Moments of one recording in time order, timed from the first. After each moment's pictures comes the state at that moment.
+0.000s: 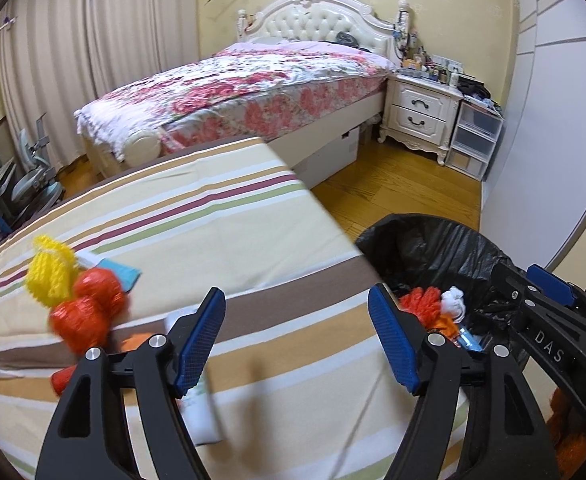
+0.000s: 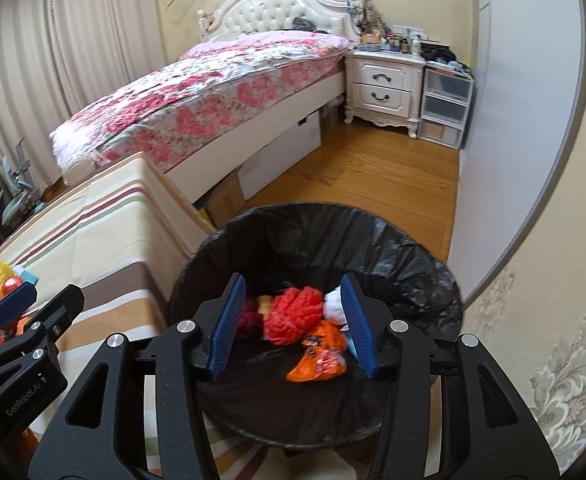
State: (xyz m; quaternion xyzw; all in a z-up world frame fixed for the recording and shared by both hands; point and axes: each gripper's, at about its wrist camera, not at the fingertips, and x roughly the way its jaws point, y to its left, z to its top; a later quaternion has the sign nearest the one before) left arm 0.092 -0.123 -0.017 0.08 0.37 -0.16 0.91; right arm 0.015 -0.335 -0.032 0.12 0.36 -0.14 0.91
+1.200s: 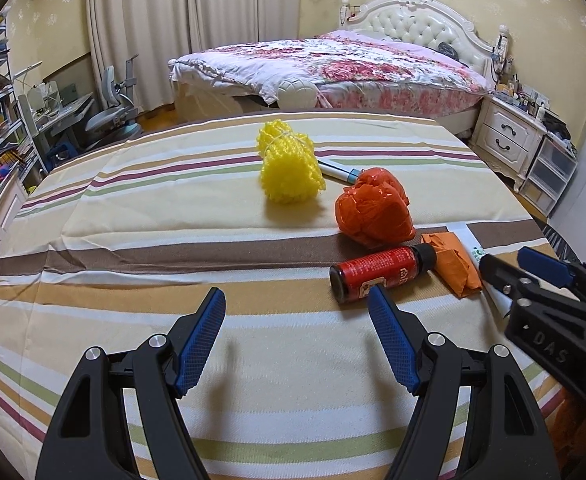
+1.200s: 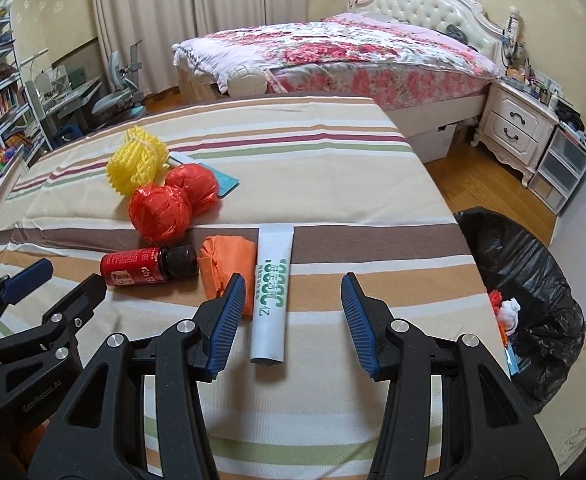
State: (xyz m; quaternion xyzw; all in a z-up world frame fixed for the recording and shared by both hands) left arm 0.066 0.054 -0.030 0.02 0.40 -0.03 0.92; right arm 0.040 -0.134 -0.035 0.00 0.41 0.05 0.91
